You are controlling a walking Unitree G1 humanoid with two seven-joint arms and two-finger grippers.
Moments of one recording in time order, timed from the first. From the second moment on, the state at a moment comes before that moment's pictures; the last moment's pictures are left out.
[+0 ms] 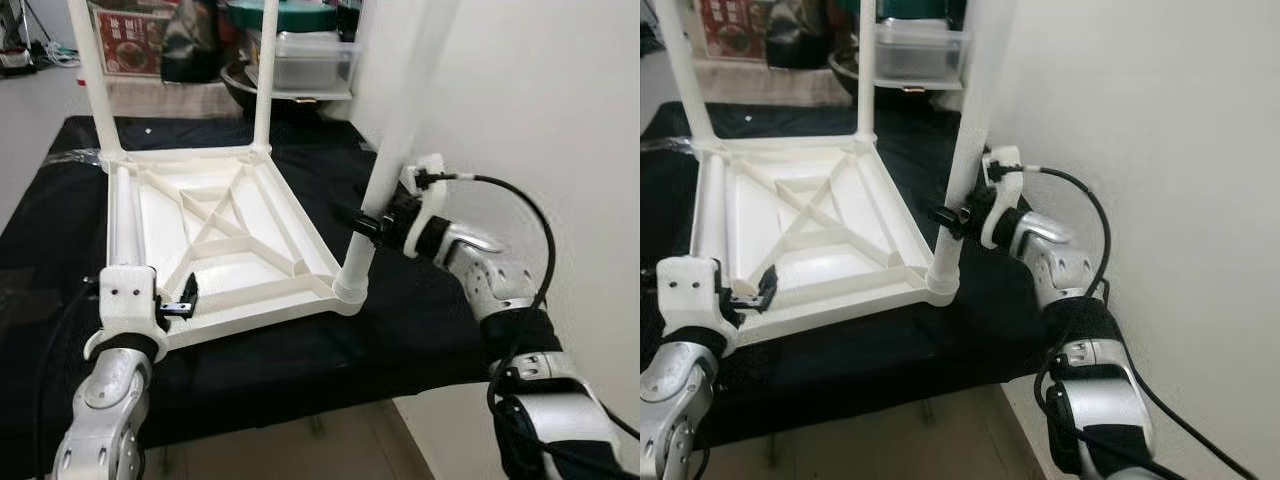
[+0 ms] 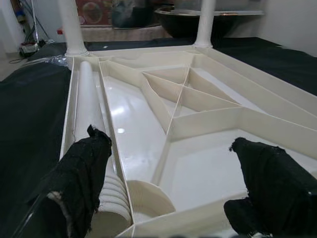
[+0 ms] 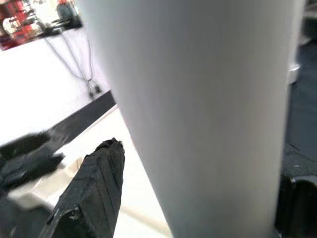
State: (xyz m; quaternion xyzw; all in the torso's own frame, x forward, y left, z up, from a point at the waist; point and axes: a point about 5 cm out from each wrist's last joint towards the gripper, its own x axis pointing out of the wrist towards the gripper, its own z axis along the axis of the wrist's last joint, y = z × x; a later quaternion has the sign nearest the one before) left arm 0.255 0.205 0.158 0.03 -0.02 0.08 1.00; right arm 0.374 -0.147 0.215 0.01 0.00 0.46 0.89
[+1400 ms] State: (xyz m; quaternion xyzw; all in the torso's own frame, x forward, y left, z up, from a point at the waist) left arm 0.258 0.205 0.154 0.02 -0.02 0.07 1.00; right arm 0.384 -0.085 0.188 0.08 0.03 0.11 0.99
